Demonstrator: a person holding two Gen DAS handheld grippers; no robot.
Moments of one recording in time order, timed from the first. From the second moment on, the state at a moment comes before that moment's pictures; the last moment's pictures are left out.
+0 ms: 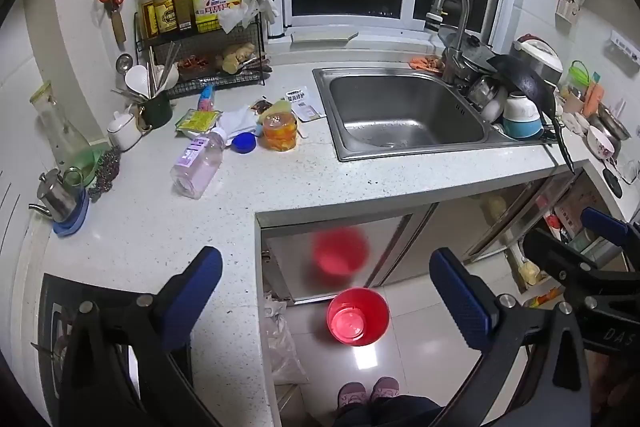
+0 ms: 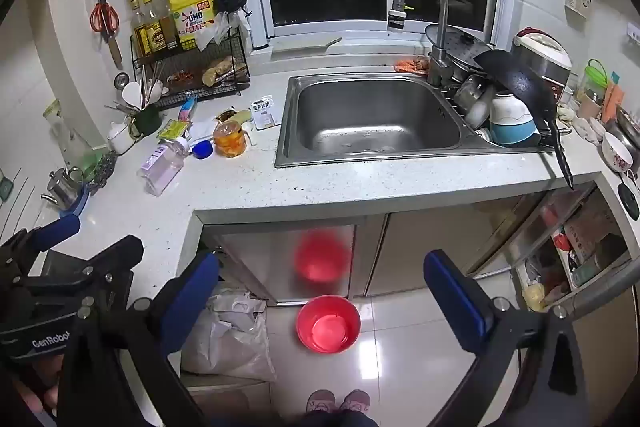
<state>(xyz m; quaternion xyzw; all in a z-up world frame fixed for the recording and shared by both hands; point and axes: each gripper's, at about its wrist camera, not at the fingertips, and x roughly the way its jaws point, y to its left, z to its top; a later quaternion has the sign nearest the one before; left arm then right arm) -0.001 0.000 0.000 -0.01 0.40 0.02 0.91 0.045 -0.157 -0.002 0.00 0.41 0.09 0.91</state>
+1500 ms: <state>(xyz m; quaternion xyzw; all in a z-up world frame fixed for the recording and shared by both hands) 0.002 0.002 0.000 -0.03 0.42 0.00 0.91 0.050 -0.157 -0.004 0.00 0.43 0.09 0.90</state>
